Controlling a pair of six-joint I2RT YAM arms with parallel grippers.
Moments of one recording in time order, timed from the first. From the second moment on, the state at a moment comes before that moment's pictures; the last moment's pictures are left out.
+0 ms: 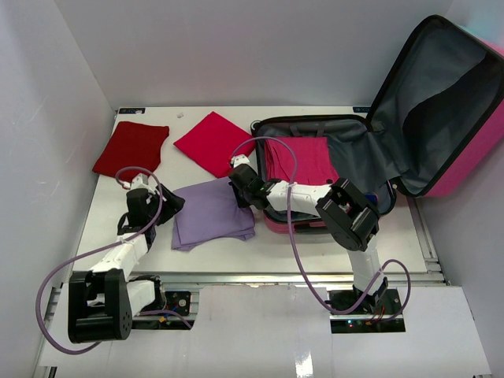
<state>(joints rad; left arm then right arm) 0.06 1.09 0.35 0.16 0.17 -0.61 0.92 2.02 1.33 -0.13 0.23 0.36</state>
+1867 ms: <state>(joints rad) -0.41 1.10 0.77 -0.22 -0.19 -0.64 0.91 1.77 1.47 -0.40 0.27 0.24</state>
